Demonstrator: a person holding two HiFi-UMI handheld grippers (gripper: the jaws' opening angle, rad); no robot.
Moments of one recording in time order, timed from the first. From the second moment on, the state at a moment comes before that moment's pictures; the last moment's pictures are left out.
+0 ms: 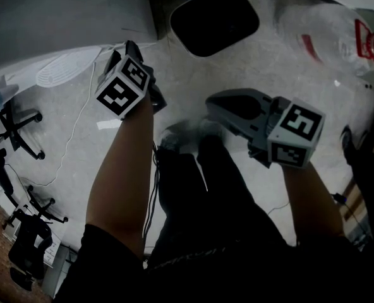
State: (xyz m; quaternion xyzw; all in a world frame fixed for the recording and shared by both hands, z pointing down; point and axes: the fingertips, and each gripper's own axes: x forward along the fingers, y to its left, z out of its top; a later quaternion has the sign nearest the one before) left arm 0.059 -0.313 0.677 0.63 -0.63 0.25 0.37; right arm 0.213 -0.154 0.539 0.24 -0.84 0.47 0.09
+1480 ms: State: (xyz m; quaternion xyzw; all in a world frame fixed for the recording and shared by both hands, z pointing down) left arm 0.037 -0.229 0.677 0.66 -0.58 0.31 0.37; right arm 0.182 -0.113 0.534 0.24 -0.84 0.47 0.08
